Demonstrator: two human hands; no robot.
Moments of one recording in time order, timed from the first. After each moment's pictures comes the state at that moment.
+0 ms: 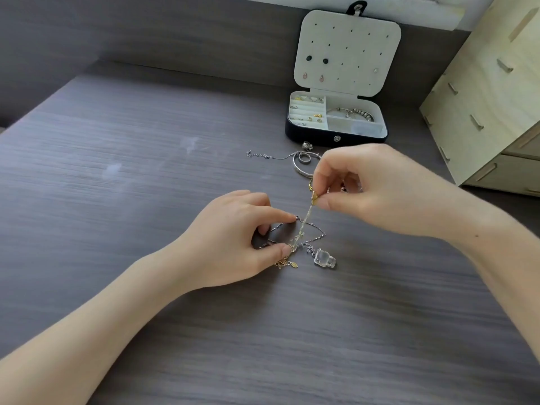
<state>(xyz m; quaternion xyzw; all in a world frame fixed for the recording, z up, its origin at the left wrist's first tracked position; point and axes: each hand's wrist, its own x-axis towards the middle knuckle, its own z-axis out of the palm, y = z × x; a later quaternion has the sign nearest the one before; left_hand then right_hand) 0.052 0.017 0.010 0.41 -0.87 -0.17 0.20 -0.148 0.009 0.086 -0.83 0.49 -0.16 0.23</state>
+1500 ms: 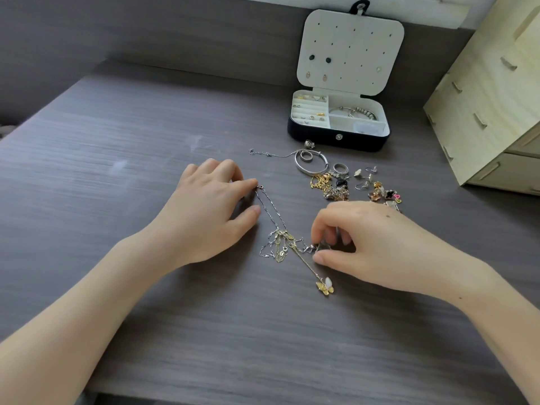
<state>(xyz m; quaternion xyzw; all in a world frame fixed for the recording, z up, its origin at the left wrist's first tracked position) 0.071 0.006 0.014 0.51 -0.85 -0.02 0.16 -0.156 0.043 0.051 -0.85 0.49 -0.05 0.17</state>
